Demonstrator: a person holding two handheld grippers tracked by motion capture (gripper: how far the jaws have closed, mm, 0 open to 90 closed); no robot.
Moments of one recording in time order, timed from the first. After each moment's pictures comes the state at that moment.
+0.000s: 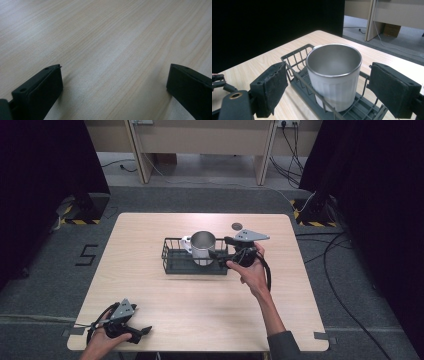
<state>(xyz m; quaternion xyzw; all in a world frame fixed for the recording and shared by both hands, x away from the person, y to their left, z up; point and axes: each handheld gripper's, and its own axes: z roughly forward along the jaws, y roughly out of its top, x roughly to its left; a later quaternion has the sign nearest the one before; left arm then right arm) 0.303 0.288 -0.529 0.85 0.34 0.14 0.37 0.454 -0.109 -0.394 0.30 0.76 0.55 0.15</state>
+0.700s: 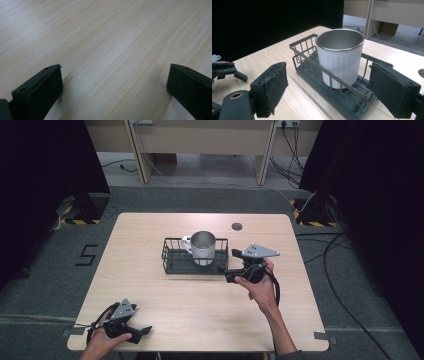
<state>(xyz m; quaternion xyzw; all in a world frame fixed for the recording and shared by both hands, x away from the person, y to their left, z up) 0.303 0.288 -0.529 0.85 0.34 0.14 0.37 0.412 -0.129 -0.406 0.31 0.76 0.55 0.15</state>
